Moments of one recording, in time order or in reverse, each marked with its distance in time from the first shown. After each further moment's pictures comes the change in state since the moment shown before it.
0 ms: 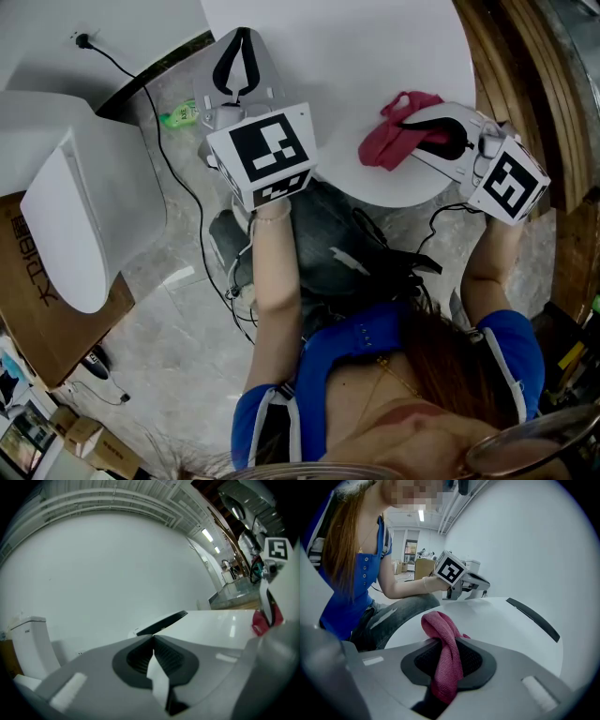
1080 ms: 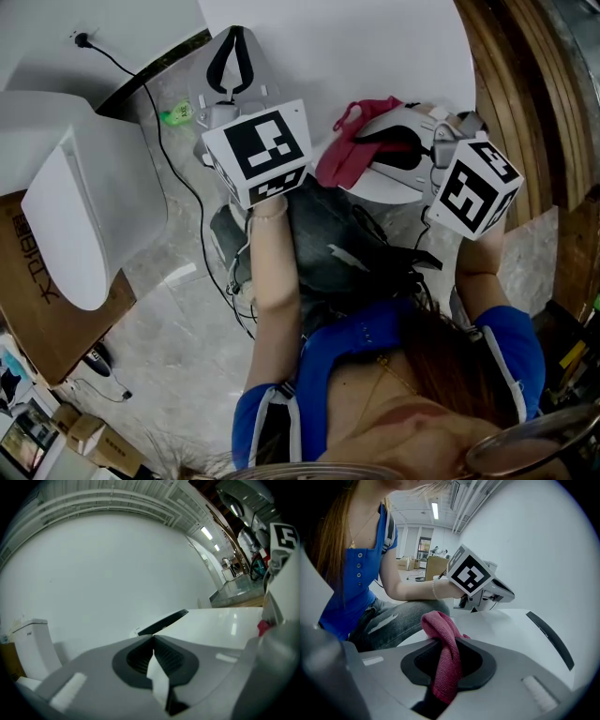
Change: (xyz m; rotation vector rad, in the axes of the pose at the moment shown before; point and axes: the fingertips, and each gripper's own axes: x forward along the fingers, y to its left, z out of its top) left arm -0.001 0.002 -0.002 0.018 0.011 0.014; right arm 0.043 0.025 0.045 -0.129 -0.005 0.092
